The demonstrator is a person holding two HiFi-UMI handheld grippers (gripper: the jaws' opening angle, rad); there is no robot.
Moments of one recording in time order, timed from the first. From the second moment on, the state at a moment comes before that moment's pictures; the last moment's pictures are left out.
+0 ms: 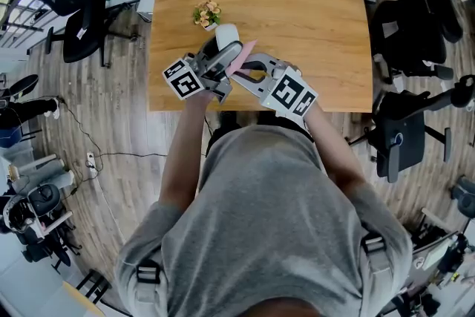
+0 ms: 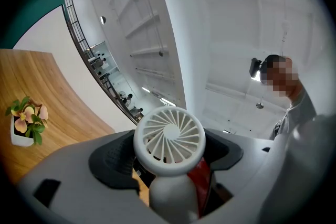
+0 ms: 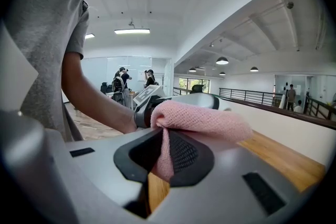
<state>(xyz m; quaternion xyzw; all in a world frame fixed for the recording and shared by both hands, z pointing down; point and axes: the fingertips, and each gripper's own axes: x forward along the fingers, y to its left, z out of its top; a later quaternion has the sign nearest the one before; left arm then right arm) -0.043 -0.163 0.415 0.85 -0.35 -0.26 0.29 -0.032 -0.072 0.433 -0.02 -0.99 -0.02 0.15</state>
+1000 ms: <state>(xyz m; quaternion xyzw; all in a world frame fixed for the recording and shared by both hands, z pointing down) -0.089 -0.163 0.402 0.86 -0.29 -0.28 0.30 -0.062 -0.068 0.478 0.02 -0.98 -0.01 0.21</state>
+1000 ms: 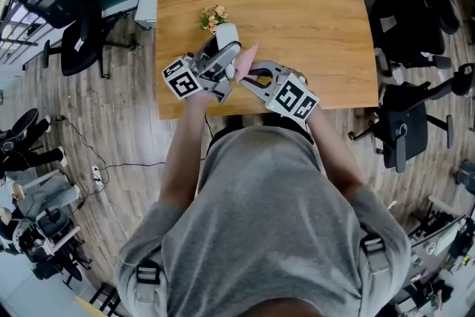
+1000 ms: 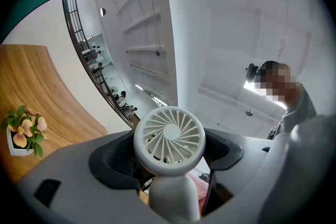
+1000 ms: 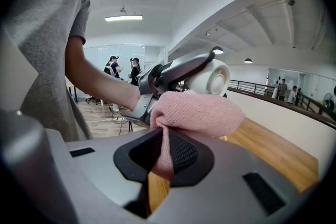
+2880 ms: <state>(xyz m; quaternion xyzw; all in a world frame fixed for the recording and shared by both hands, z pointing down) -0.128 -0.104 0.458 0.91 -0.25 -0.10 0.31 -0.073 -0.116 0.448 0.28 -0.94 -0.02 0.17</state>
